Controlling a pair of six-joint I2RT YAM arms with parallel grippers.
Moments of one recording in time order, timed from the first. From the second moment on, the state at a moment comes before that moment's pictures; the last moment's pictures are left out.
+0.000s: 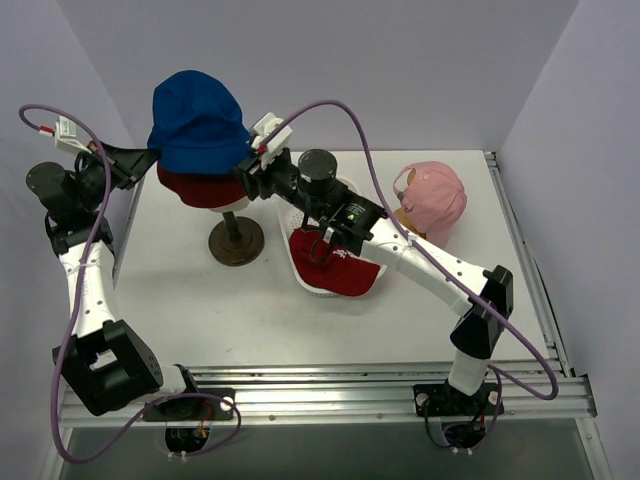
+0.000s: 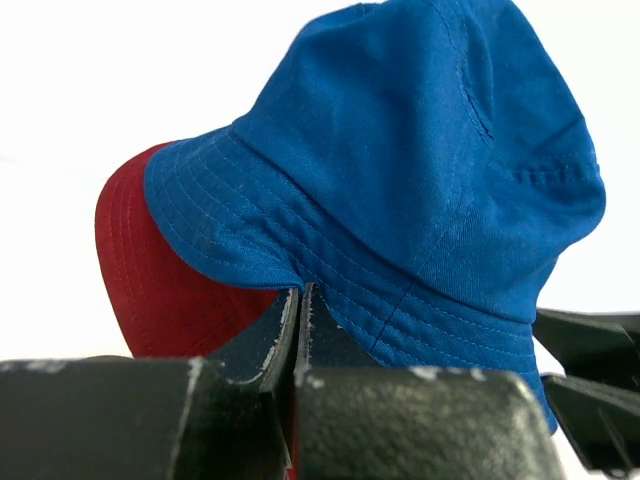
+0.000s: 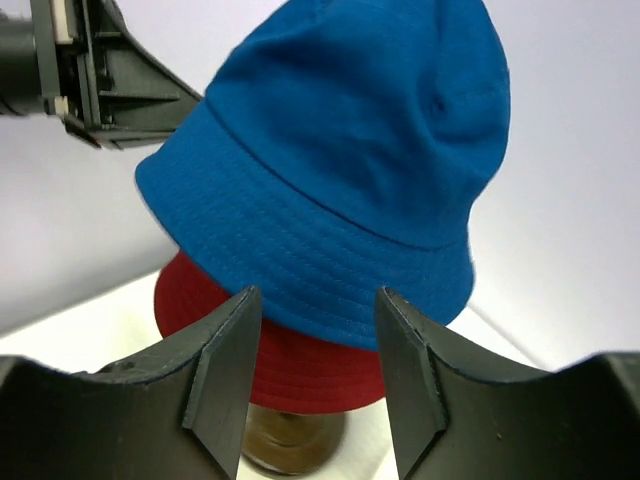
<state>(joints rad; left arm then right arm) 0.43 1.36 1.21 0.32 0.91 -0.92 0.96 1.77 1.78 0.09 0.08 -0.18</state>
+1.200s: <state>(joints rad) 0.41 1.31 1.25 -0.16 0.90 -0.54 0.67 1.74 1.67 0.23 -0.12 0.69</state>
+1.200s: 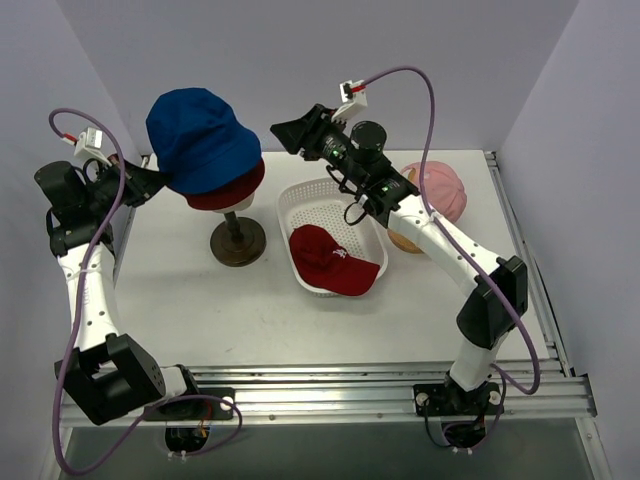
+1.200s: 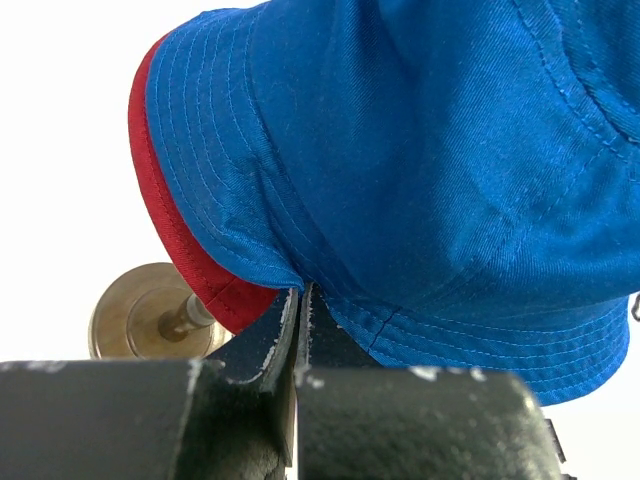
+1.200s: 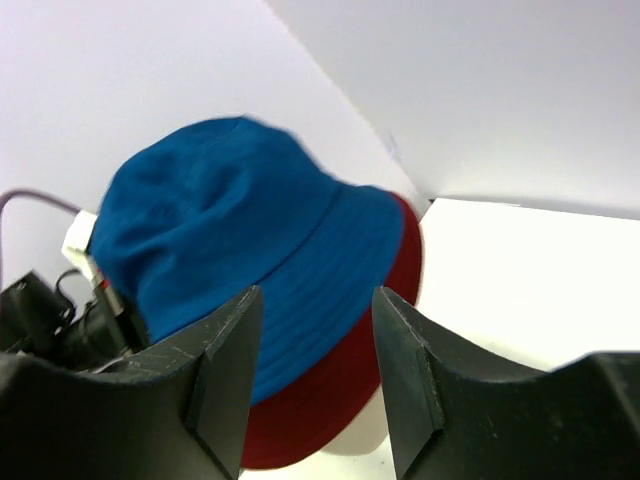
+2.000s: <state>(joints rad) 0.40 1.30 1.25 -0.16 0.89 -0.53 0.66 1.85 1.62 0.45 -0.22 1.02</state>
